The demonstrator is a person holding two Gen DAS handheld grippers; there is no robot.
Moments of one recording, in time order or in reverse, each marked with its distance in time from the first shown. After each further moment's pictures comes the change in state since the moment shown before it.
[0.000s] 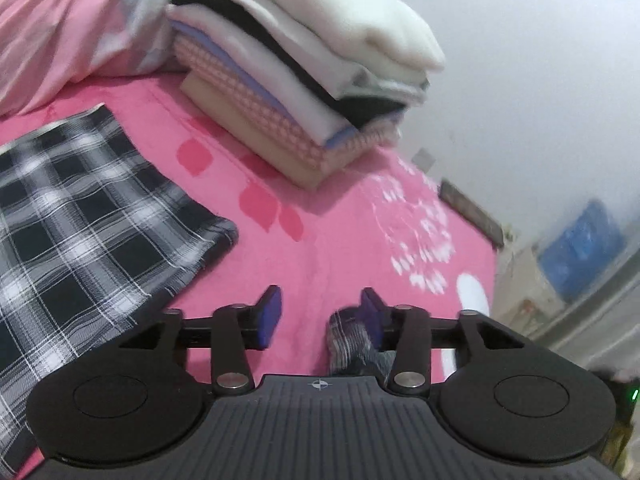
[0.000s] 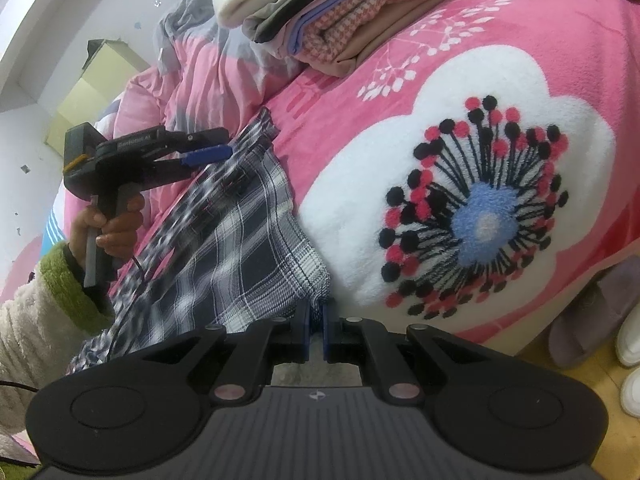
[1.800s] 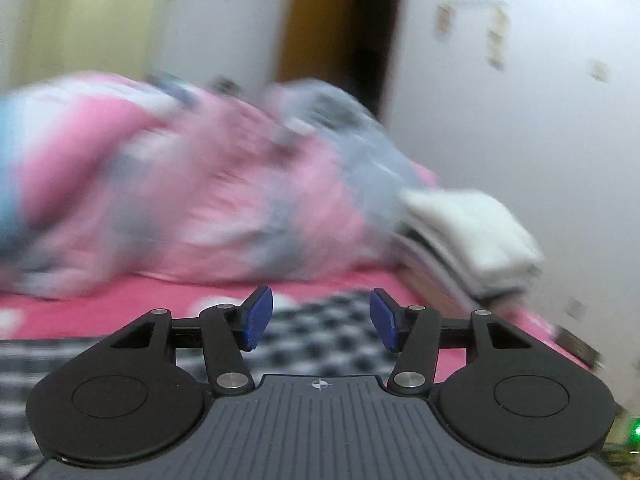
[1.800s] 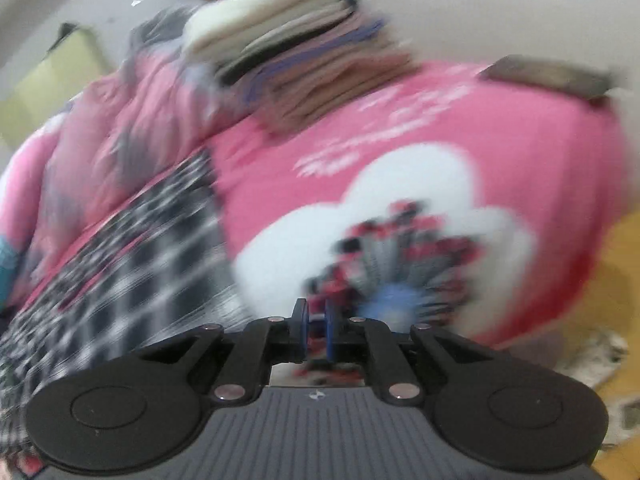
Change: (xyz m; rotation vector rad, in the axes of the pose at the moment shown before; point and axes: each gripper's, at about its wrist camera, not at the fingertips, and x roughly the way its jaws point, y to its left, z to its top) left arm -0.383 -0.069 -0.081 -0.139 -0.547 0.724; right arm -0.018 0.017 0.019 -0.152 -0.131 -0.249
